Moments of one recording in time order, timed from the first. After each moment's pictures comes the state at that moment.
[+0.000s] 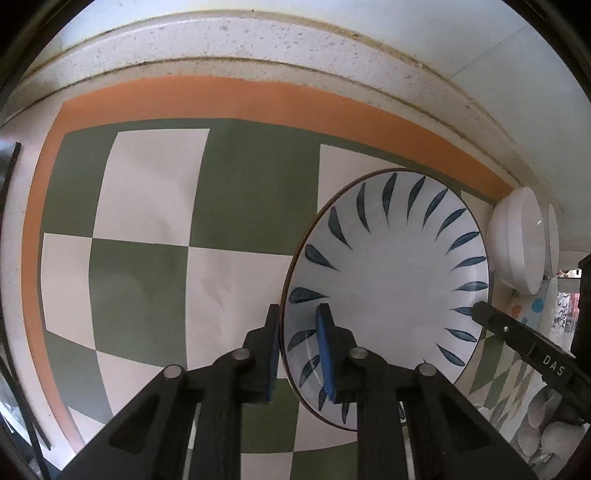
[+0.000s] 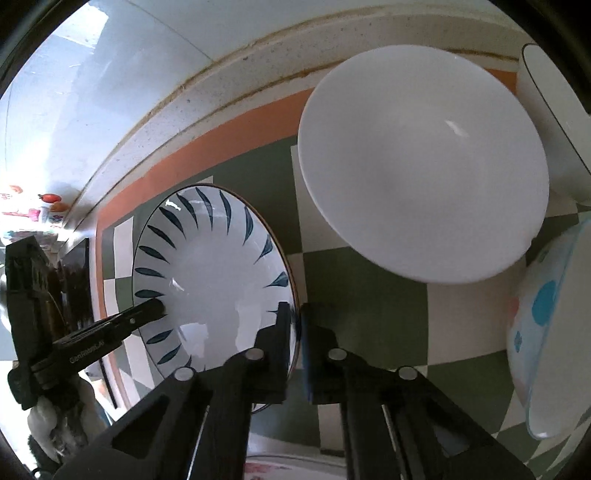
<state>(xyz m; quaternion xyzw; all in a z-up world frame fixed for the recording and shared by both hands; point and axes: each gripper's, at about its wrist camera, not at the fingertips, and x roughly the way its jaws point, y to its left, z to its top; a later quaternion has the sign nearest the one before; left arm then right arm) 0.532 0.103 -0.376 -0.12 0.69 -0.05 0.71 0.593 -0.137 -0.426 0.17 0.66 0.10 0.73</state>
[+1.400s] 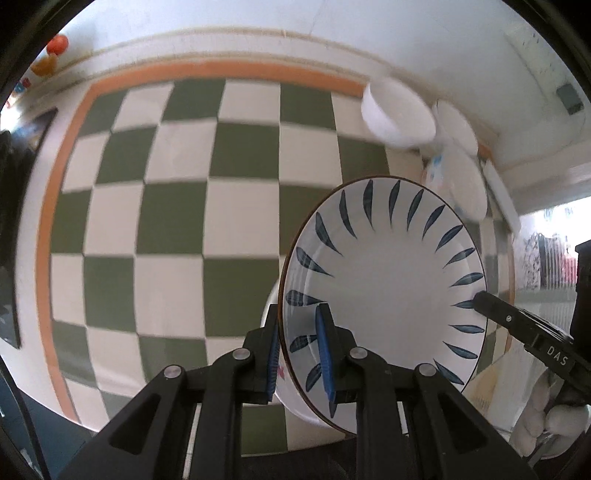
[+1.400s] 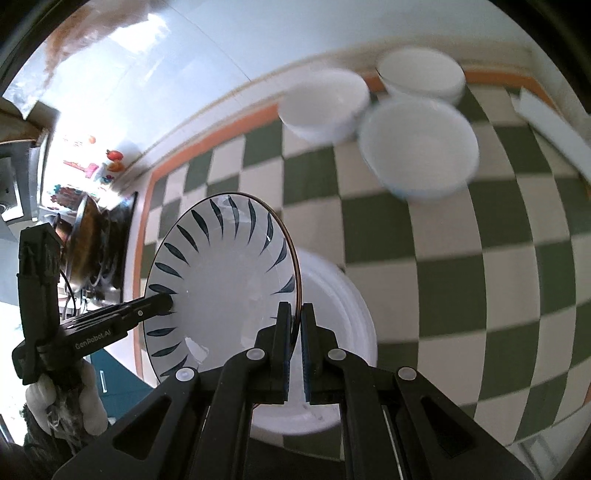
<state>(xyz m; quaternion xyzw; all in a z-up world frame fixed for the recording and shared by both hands) 0.363 0.009 -0.303 -0.10 0.67 -0.09 0.73 0.401 -0.232 -0.329 0.17 0.61 0.14 0.76</state>
